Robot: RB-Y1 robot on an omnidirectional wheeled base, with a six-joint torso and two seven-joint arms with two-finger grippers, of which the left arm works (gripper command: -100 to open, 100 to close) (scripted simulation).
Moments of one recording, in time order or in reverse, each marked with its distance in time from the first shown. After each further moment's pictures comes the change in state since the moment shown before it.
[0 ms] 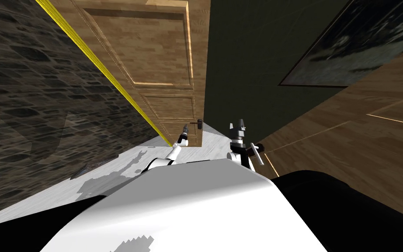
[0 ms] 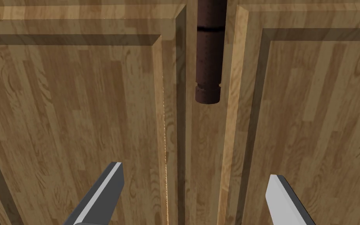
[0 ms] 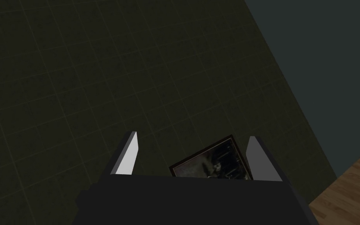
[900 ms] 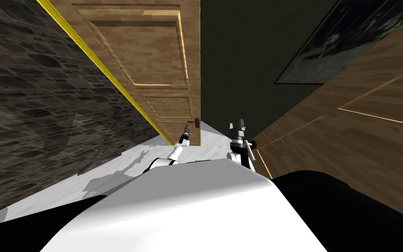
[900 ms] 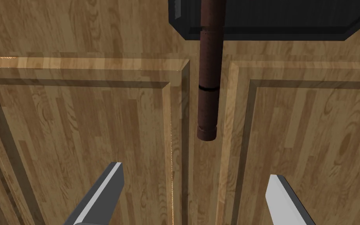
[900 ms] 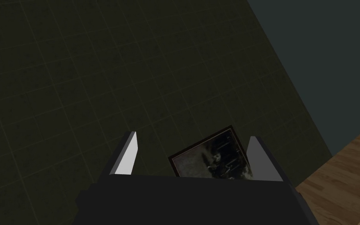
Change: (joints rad) arm -0.005 -0.030 0.005 0.013 0.001 -0.009 -0.013
